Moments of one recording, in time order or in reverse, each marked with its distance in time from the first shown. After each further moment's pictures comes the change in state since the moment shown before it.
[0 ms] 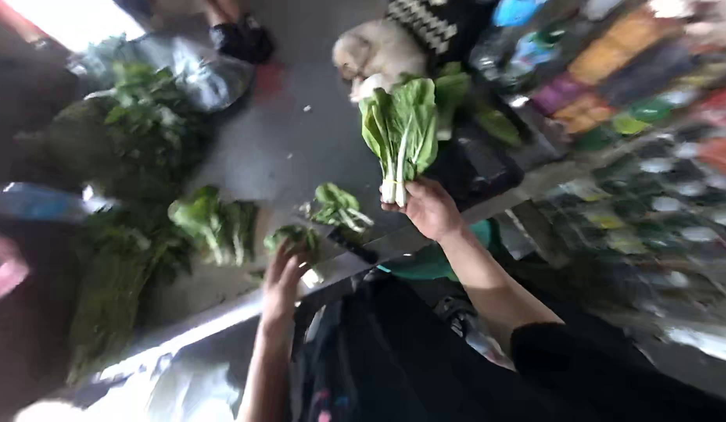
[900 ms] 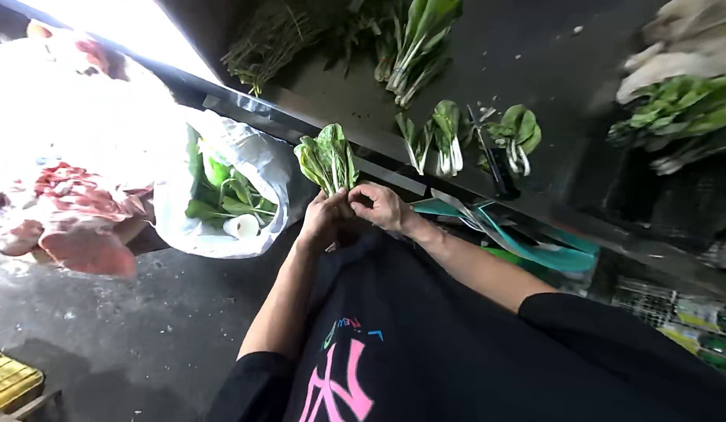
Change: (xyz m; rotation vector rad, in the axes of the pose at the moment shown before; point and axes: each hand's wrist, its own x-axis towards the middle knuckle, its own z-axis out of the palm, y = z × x) left_hand -0.262 -0.106 -0.157 -0.649 0.509 -0.198; right_hand -0.189 0.223 0.292 -0.897 -1.097 -0.096
